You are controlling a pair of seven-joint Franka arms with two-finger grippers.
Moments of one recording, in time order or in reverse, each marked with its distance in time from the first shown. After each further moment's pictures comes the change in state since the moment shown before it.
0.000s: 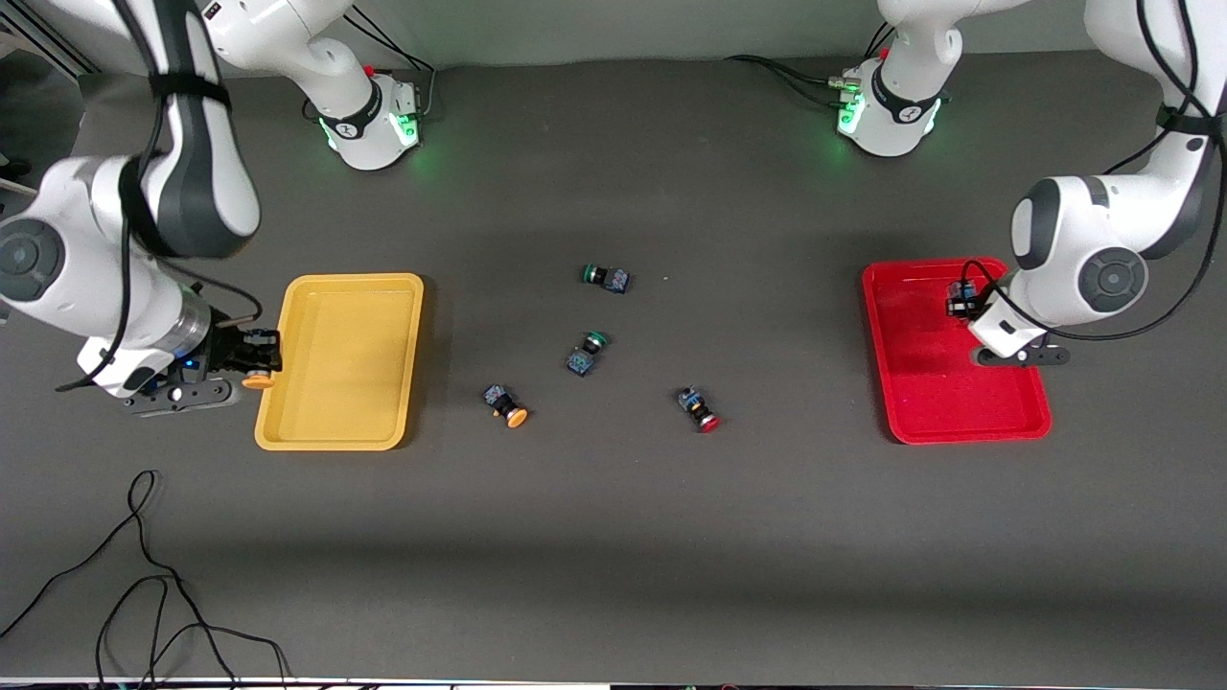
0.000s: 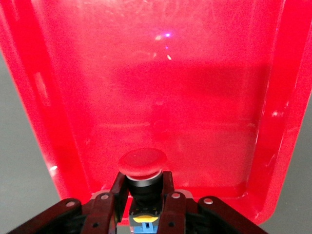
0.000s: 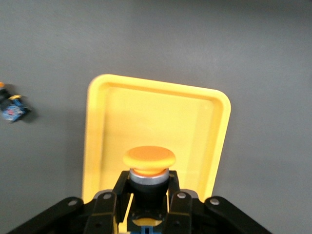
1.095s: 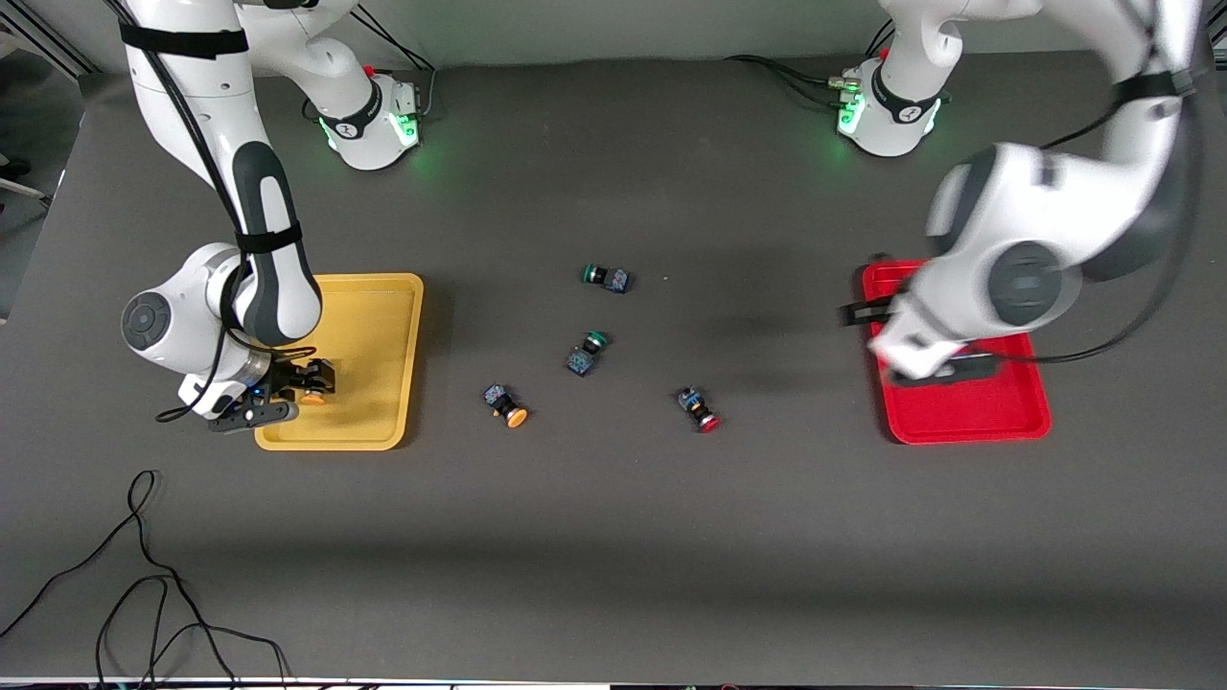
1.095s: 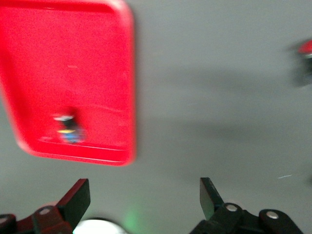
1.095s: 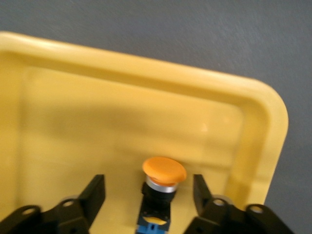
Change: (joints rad) left arm -0.396 0.120 -0.040 0.649 -0.142 -0.571 -0.513; right arm -0.041 0.313 0.014 -0.155 0.454 0.341 -0.420
